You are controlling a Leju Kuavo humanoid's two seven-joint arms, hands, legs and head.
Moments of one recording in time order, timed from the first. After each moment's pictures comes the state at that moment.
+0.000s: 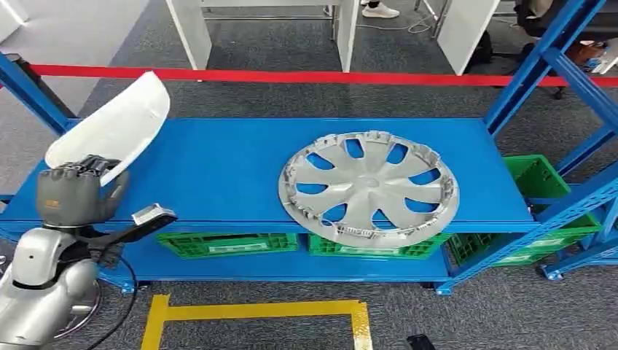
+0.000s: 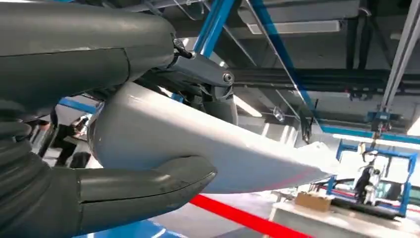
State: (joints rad) left arm -0.17 0.30 -0.23 -1.57 -1.30 0.56 0.02; right arm -0.05 0.10 0.41 -0.18 -0.22 -0.17 -0.23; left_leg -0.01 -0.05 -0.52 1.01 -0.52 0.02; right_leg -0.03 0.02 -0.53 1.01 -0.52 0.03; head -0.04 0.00
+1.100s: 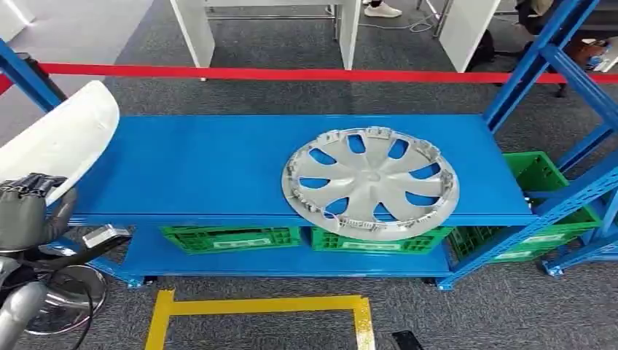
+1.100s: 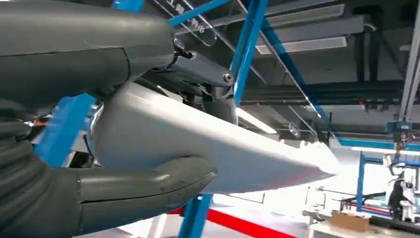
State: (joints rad) left arm -0.02 0.39 -0.09 -1.70 -1.30 0.59 -0.01; right arm -0.06 0.14 0.41 -0.18 -0.21 -0.19 -0.19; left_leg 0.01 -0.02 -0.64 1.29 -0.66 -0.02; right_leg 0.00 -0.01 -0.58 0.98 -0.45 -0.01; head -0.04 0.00
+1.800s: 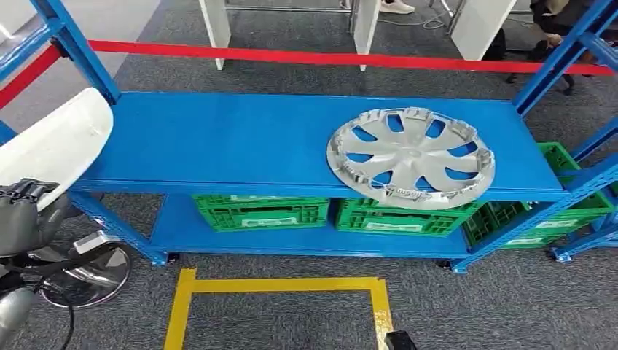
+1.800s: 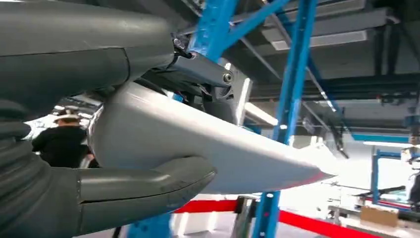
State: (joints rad) left arm 0.04 0.44 -0.05 -1.71 -1.27 0.60 -0.02; right arm -0.07 0.15 0.41 -0.18 -0.20 -0.20 -0.17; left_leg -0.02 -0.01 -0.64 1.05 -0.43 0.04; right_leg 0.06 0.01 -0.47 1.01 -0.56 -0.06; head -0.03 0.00
